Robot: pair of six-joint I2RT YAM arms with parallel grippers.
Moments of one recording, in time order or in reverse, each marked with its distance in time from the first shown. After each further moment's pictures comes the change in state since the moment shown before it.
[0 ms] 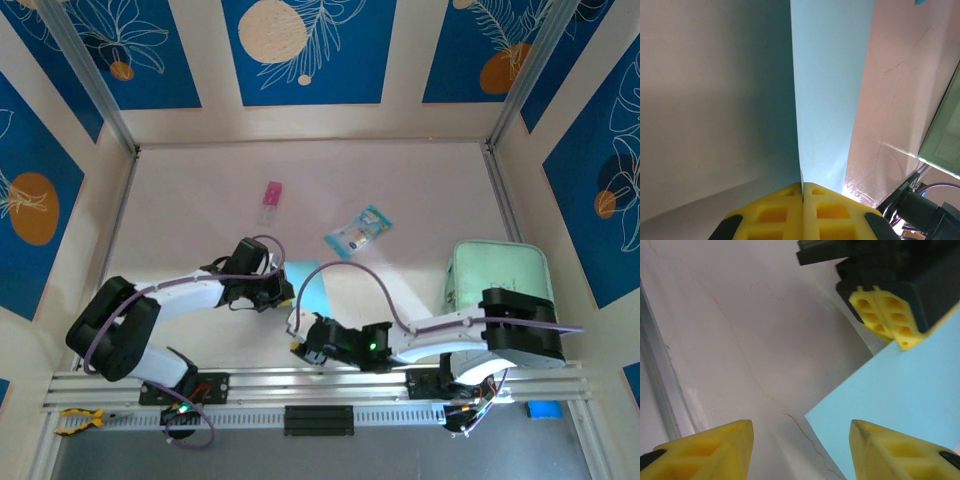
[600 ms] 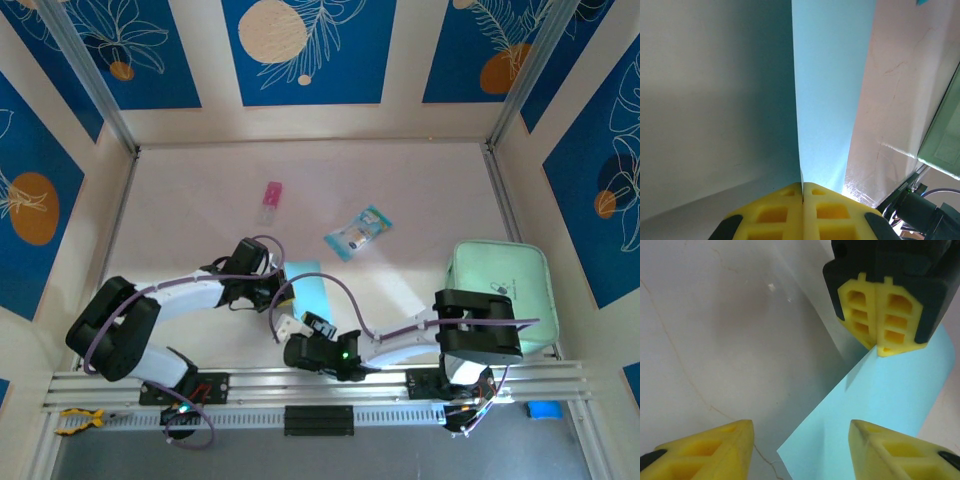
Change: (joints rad) left arm 0.000 0.000 -0.001 0.001 0.000 -0.007; right arm 0.048 0.214 0.119 -0.078 0.253 -0.050
